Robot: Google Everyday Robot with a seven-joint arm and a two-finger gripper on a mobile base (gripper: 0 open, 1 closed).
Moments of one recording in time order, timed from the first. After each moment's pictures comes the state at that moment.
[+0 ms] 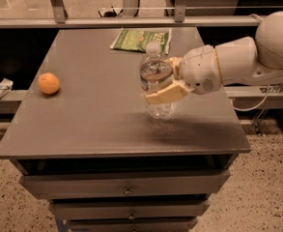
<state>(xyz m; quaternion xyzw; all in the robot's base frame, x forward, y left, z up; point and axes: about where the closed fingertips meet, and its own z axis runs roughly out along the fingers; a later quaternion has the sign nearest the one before) 0.508 -0.034 0.922 -0.59 0.60 0.31 0.45</state>
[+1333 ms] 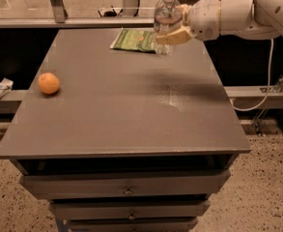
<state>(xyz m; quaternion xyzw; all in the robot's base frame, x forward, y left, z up) 0.678 -0.077 0.979 -0.58 0.54 0.24 0.56</state>
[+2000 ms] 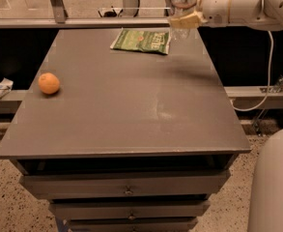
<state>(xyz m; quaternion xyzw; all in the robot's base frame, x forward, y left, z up) 0.755 -0.134 0.994 -0.53 0.57 0.18 0.60</state>
